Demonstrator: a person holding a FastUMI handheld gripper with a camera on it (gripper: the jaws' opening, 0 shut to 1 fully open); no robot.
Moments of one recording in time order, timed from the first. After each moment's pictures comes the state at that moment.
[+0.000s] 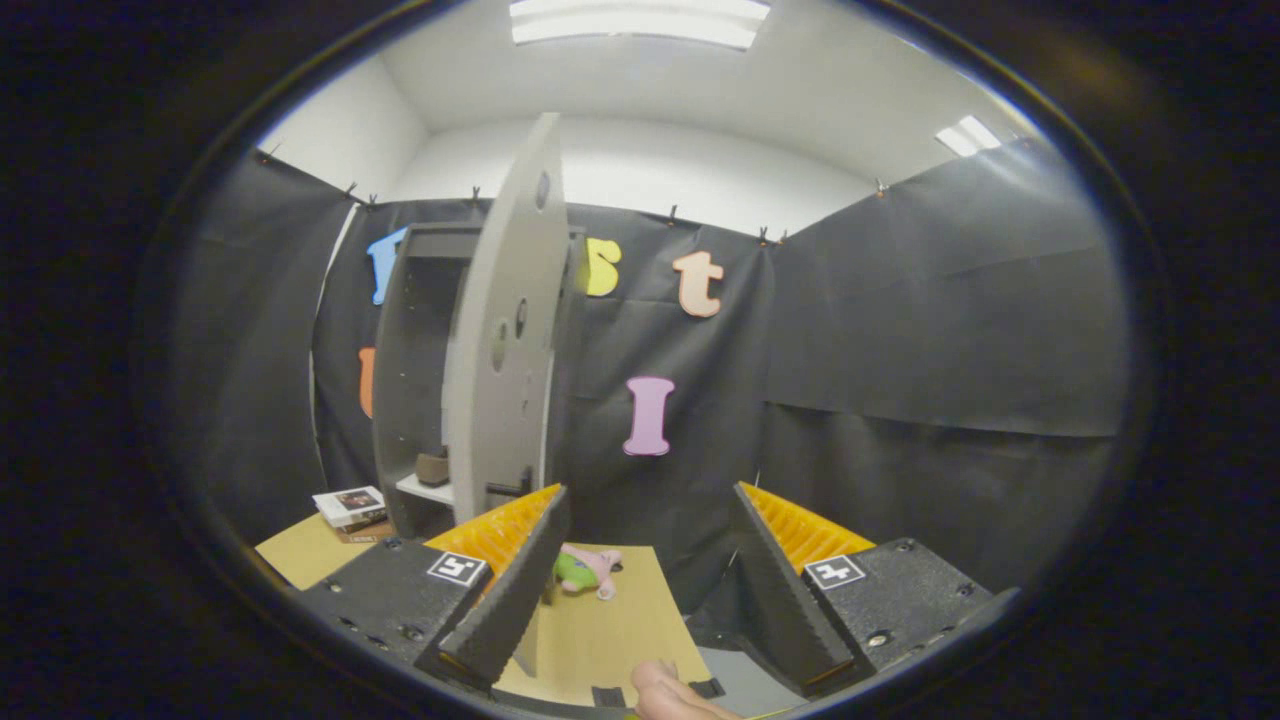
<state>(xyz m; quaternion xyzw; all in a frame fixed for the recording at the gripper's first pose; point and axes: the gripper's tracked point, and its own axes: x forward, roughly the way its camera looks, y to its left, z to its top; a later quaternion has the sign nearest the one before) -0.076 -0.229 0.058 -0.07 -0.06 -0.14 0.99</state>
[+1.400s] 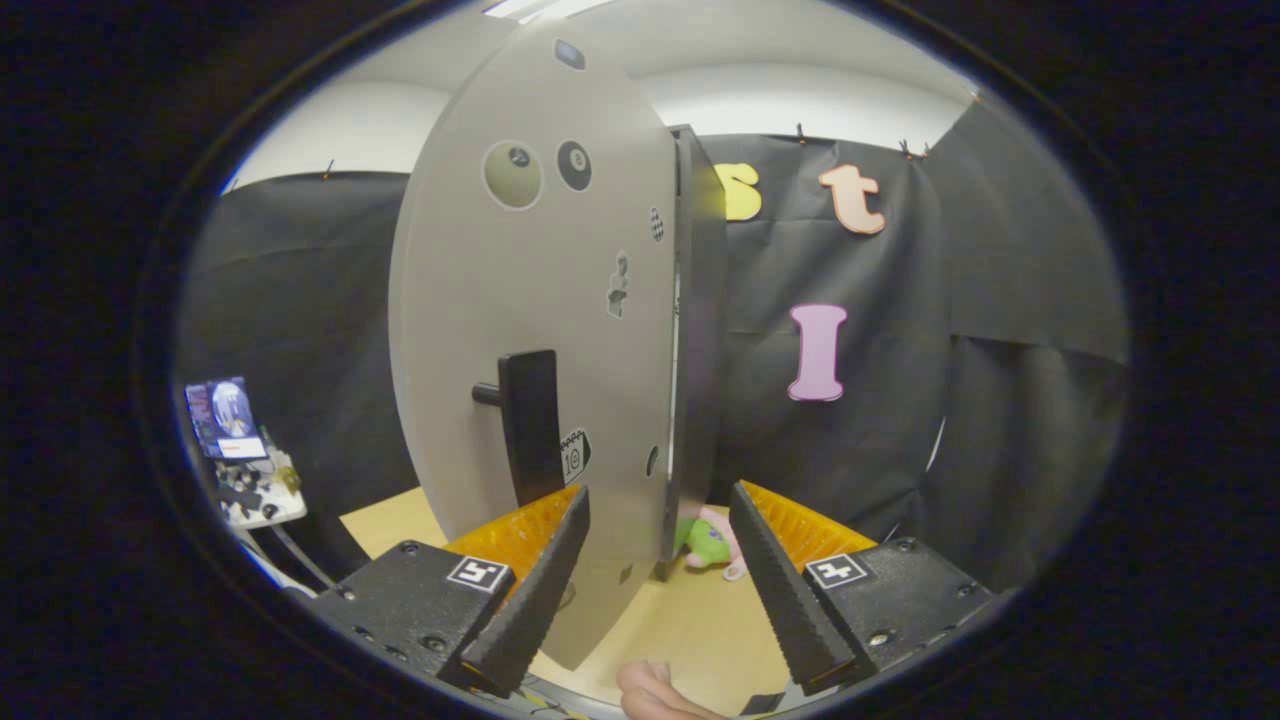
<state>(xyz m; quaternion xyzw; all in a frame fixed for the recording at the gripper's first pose) 0.049 -0.176 -0.014 -0.08 0.03 0.12 0.99</state>
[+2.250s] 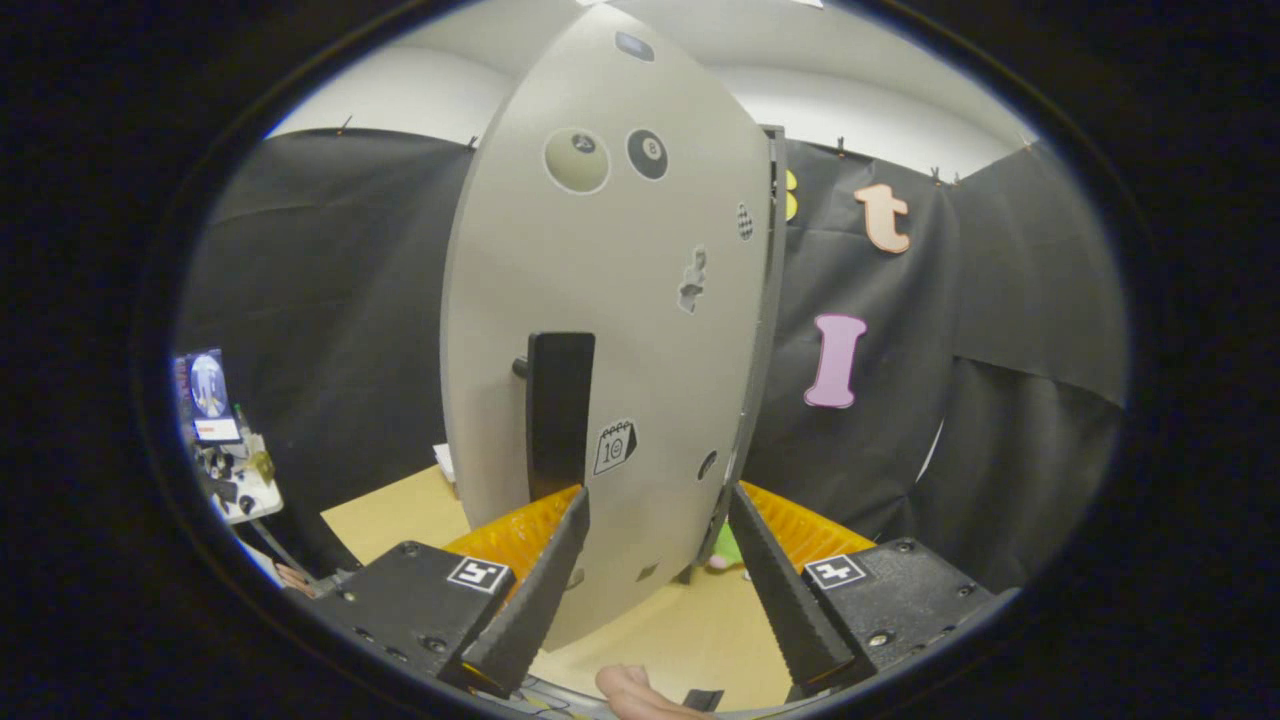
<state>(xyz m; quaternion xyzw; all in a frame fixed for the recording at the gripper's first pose) 0.054 -0.057 -0.032 -0.11 0.05 0.08 0.99</state>
